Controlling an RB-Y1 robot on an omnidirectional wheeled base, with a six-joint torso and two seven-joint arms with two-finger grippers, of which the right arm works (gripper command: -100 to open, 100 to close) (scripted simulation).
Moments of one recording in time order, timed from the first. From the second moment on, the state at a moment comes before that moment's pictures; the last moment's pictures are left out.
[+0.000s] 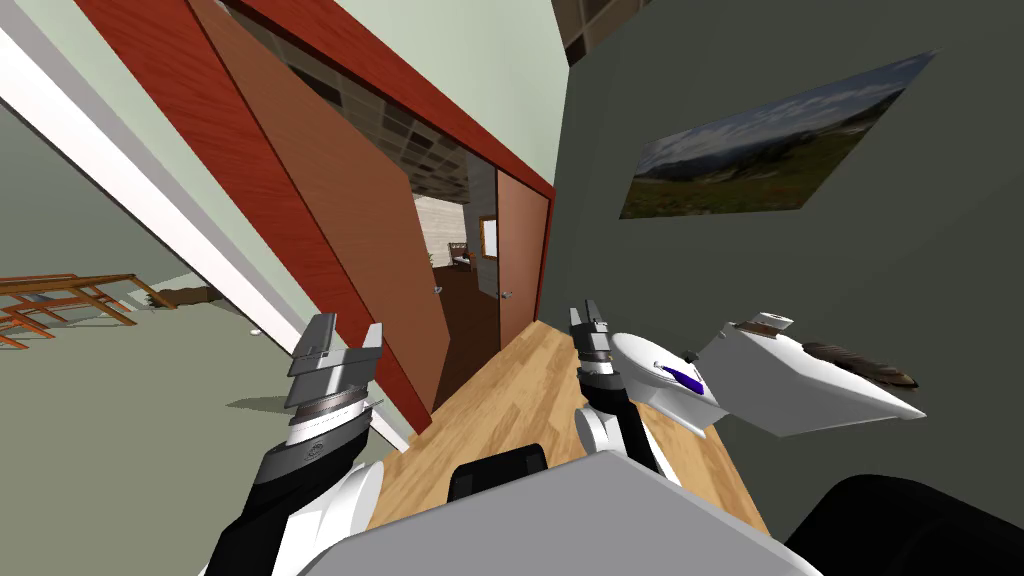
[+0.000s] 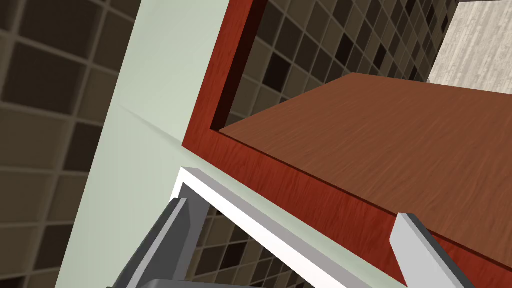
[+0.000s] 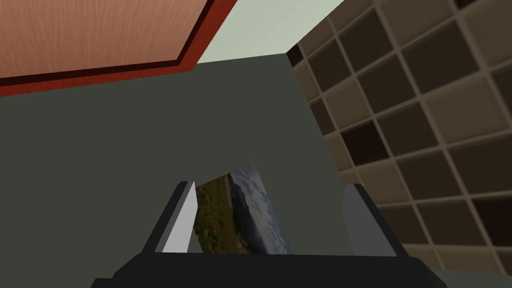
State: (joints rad) arm 0.53 0.04 0.07 -2.33 0.02 -0.46 0.07
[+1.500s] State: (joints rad) arm 0.39 -0.04 0.16 -1.99 0.01 -0.53 0.03
